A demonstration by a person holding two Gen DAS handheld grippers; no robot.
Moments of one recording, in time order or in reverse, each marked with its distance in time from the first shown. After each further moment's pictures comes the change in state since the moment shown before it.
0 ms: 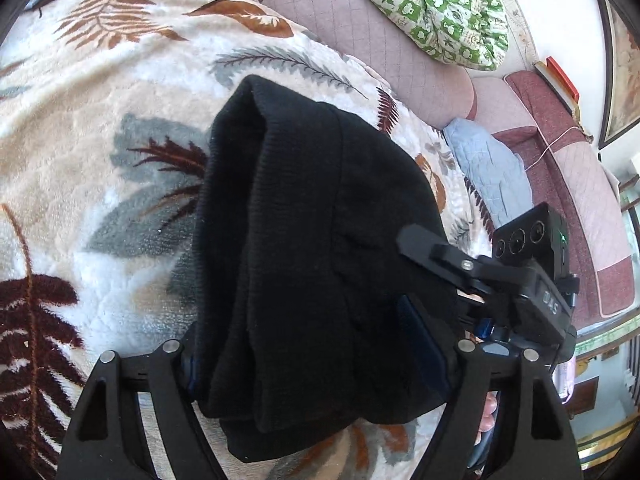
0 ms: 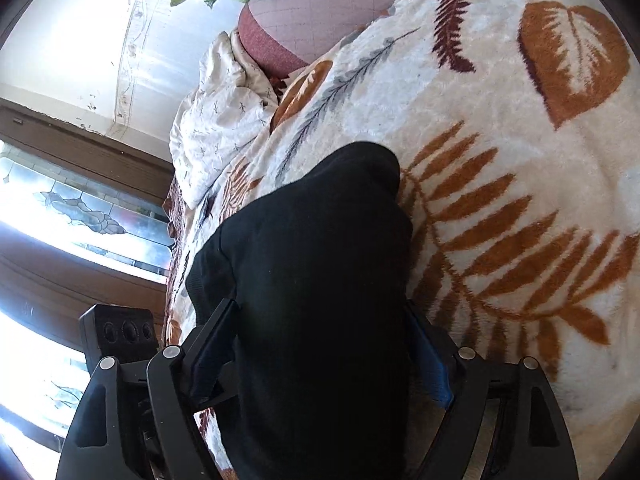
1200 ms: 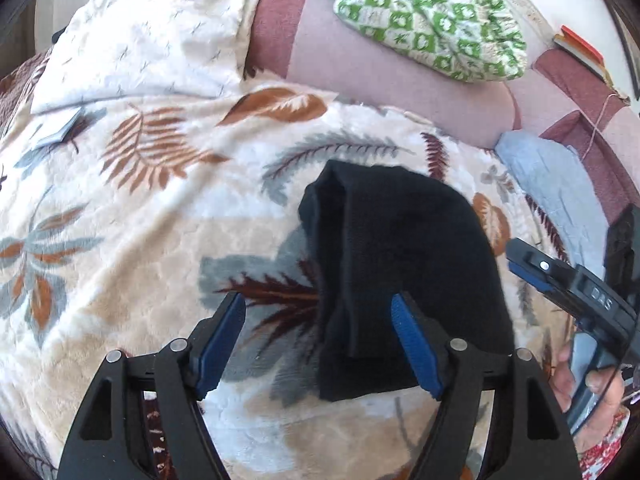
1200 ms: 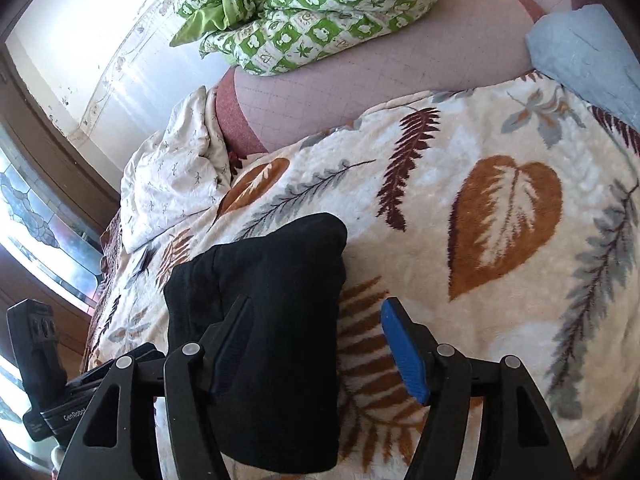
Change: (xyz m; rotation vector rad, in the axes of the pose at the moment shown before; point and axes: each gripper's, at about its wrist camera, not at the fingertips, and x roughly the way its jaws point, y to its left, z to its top) left arm -0.028 -0.015 0.045 0.162 -0.131 0.326; right arm -0.060 0.016 0.042 -0.175 -0.264 -0.322
